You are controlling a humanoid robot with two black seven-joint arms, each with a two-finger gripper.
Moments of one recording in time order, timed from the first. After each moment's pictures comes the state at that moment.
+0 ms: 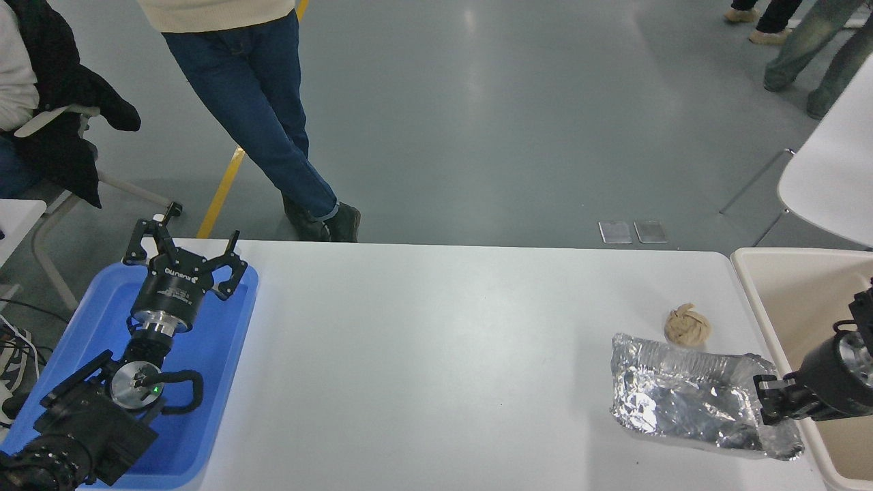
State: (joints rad) left arm -0.60 0.23 -0.89 -0.31 -0.14 -0.79 -0.36; right arm 1.79 -0.87 -1.10 1.46 -0.63 0.64 -0.06
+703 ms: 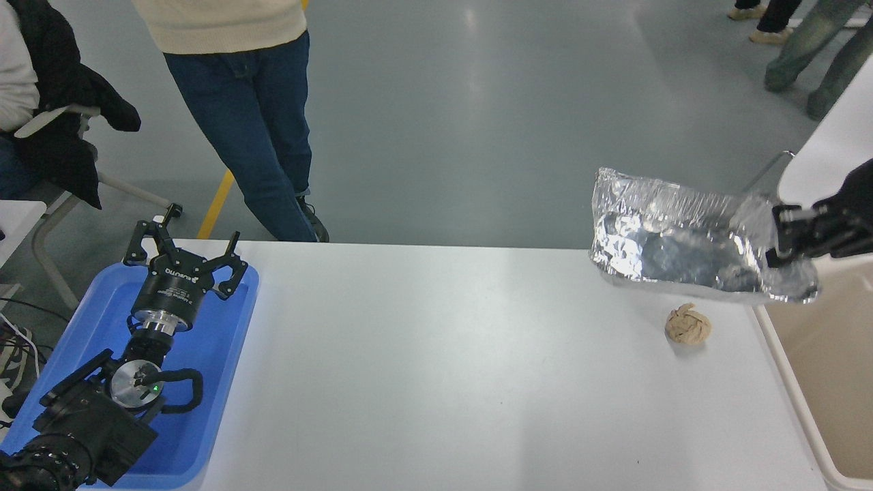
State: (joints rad) left arm -0.59 0.23 -0.89 -0.31 -0.14 -0.79 -0.36; right arm 2.47 -0.75 -1.36 1.49 -0.42 0.78 -0.06
